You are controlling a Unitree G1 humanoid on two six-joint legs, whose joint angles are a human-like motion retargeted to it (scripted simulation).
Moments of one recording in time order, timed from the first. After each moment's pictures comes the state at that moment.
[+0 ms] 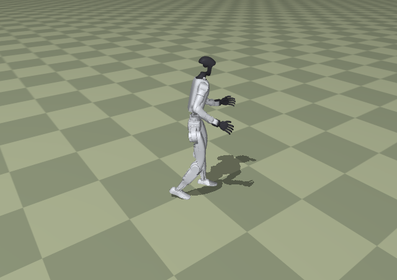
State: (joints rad) left arm -0.09 0.42 -0.29 -0.09 -0.10 -0.18 0.42; right arm 0.16 -0.44 0.29 0.13 -0.01 -0.07 -0.42; waist 0.20 -0.11 0.25; left_leg -0.08 -0.03 -0.16 -0.09 0.04 -0.14; right_leg -0.06 -0.06 -0.06 0.67 -0.28 0.08
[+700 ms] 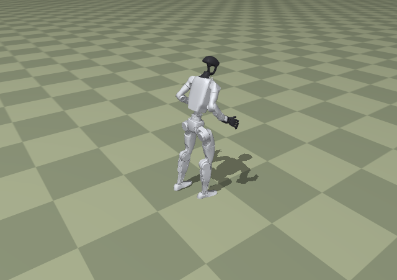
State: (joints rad) left arm 0.29 0.42 0.19 0.00 -0.13 -0.25 0.46; right arm 0.36 -0.53 0.16 0.00 0.16 -0.20 -0.39; waist 0.02 -0.08 0.31; left_leg 0.04 -0.01 0.00 0.09 -0.27 -0.09; right_leg -0.13 -0.08 -0.21 0.08 -0.04 0.19
